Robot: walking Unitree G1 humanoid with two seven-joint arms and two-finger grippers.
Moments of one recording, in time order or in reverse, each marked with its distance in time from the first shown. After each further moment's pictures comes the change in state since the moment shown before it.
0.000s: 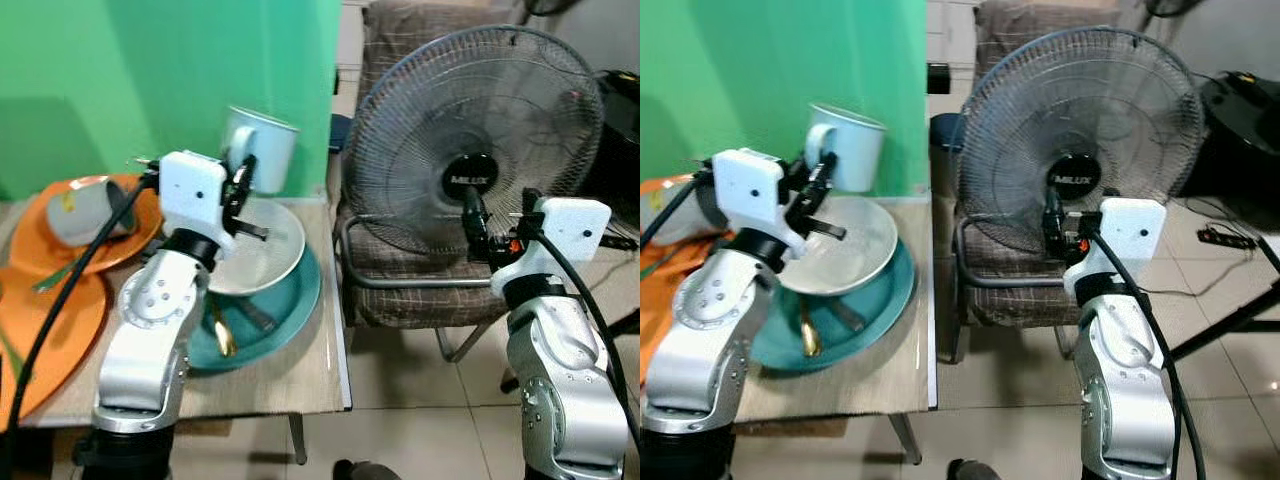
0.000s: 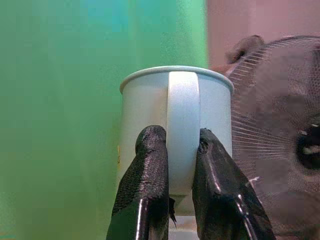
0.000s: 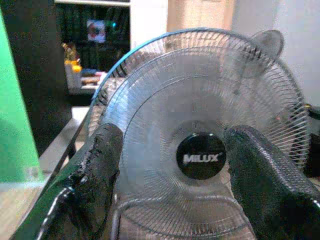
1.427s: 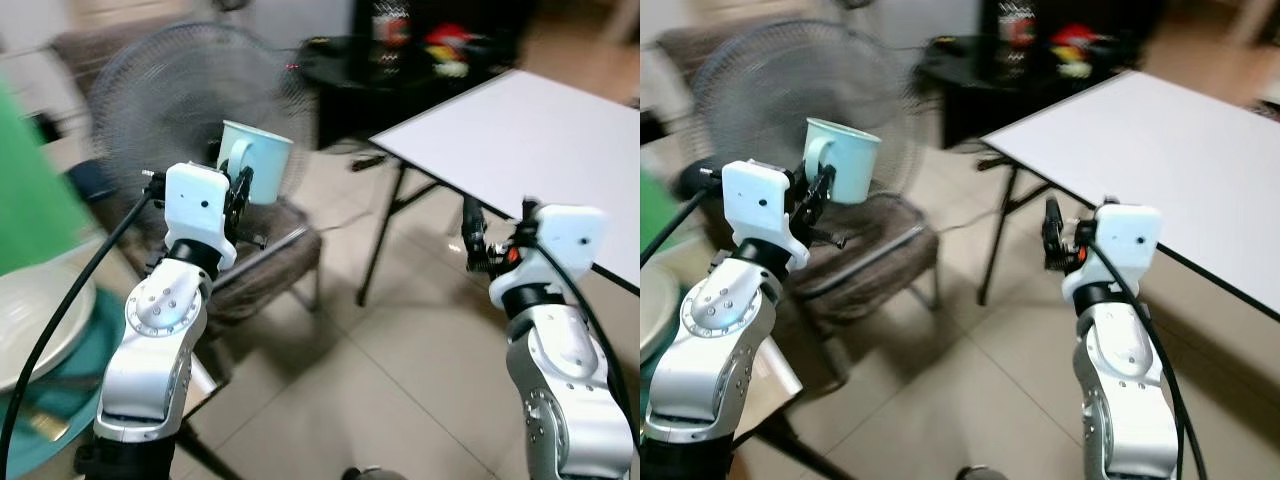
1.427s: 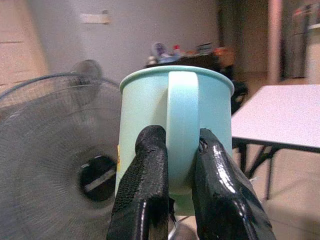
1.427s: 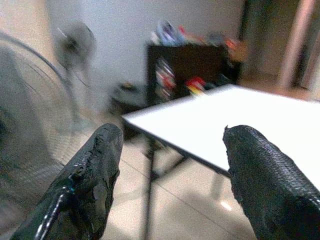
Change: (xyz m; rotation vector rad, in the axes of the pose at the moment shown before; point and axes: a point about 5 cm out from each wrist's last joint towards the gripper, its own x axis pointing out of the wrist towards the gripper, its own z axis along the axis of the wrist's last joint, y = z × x) left arm -0.005 0.003 -0.010 0.012 0.049 0.077; right arm -0.006 -0.001 -0.013 -0.053 0.105 -0.020
